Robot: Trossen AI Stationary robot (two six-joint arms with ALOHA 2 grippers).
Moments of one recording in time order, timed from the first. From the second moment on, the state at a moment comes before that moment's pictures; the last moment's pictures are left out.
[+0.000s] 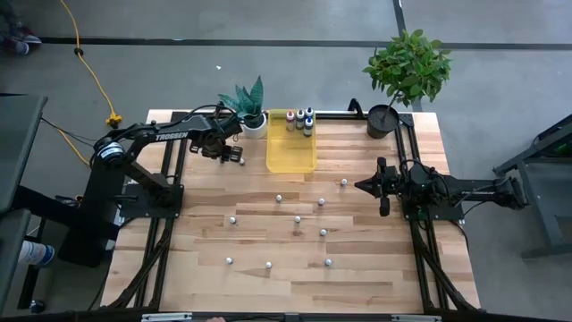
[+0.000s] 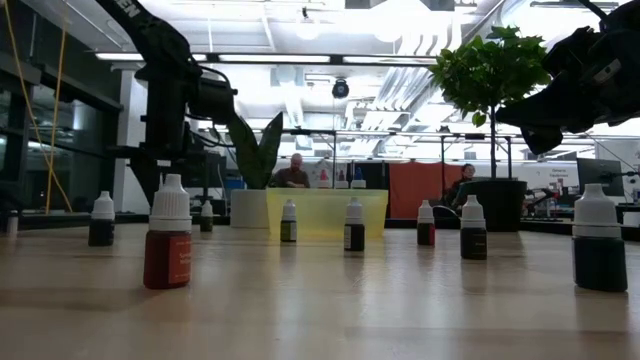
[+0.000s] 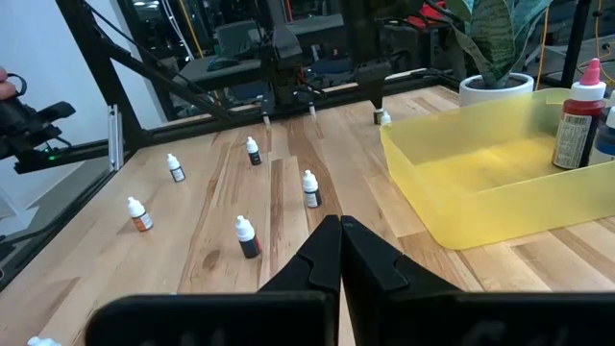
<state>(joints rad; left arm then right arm) 0.64 1.49 0.89 -0.85 -0.14 -0.71 -0.08 0.16 0.01 0.03 0.00 0.20</state>
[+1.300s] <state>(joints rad) 0.64 1.45 0.89 -0.86 -0.08 -0.70 -0.08 0.16 0.01 0.03 0.00 0.20</state>
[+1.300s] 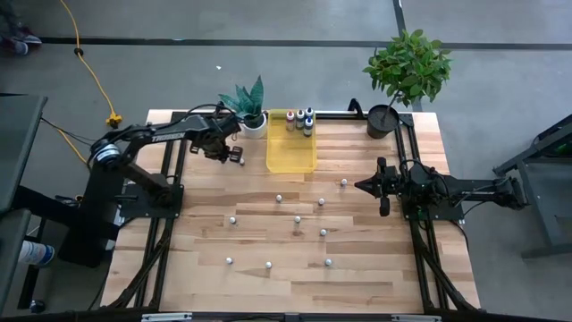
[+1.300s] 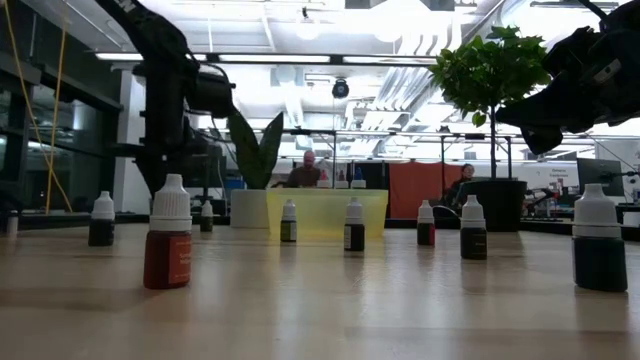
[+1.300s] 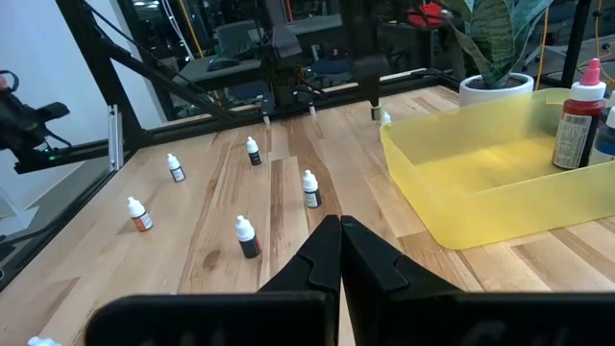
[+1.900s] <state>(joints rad) 0.40 1.22 0.97 -0.84 0.07 -0.71 -0.08 0.16 0.01 0.03 0.00 0.20</state>
